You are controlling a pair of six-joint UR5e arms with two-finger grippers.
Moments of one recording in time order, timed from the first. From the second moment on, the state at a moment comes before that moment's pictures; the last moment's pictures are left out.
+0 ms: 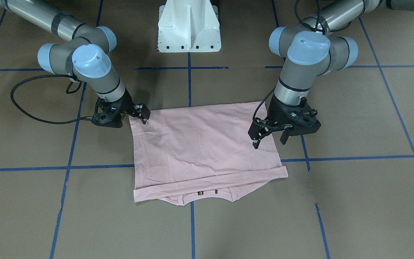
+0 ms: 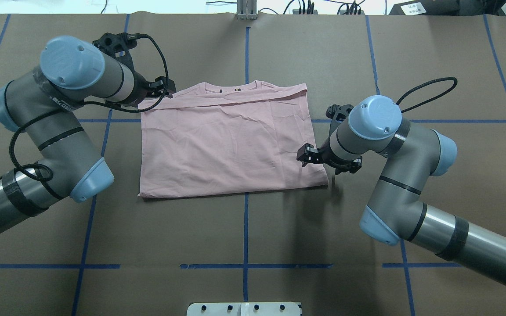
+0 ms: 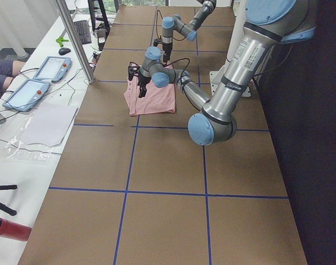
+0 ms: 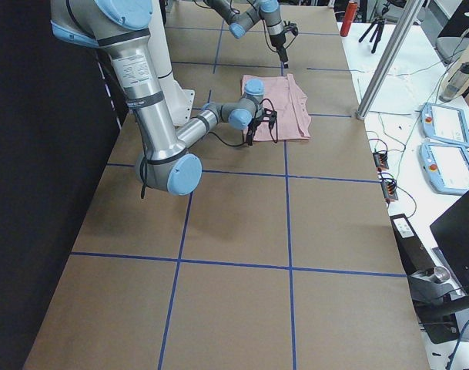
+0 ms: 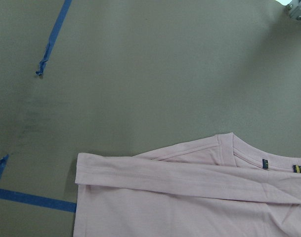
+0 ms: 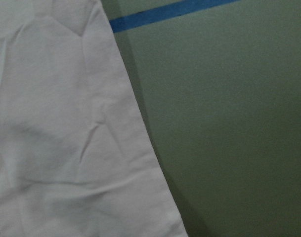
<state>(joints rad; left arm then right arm) -0.76 -2.10 -1.65 -1.91 -1.80 -1.31 0.59 -1.14 1.64 -1.26 1.98 1.39</state>
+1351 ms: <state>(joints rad) -0.75 -2.11 -1.65 -1.91 -1.80 -1.31 0.56 -1.28 1.79 -1.29 2.01 1.37</state>
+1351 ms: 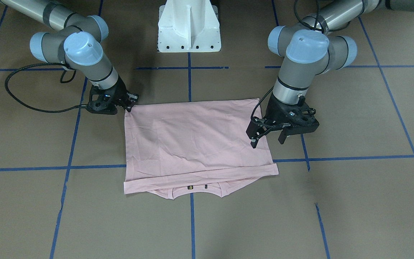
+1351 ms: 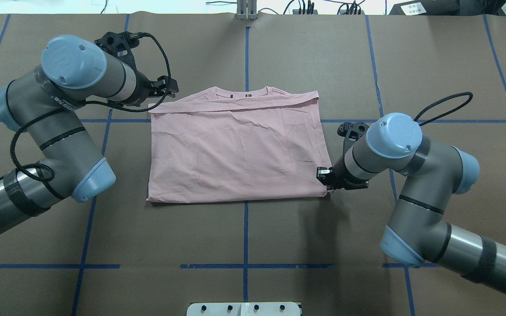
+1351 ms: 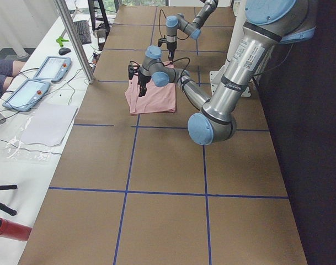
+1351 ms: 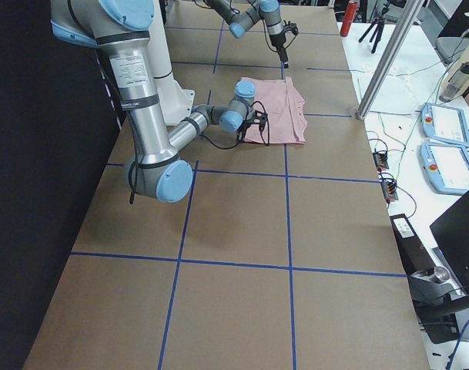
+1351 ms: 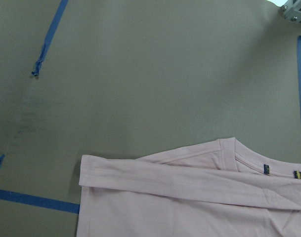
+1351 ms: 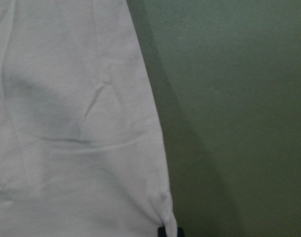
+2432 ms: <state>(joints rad) -0.68 -2.11 -1.69 -1.91 -1.80 -1.40 0.19 -1.56 2.19 -1.50 2.09 1.49</state>
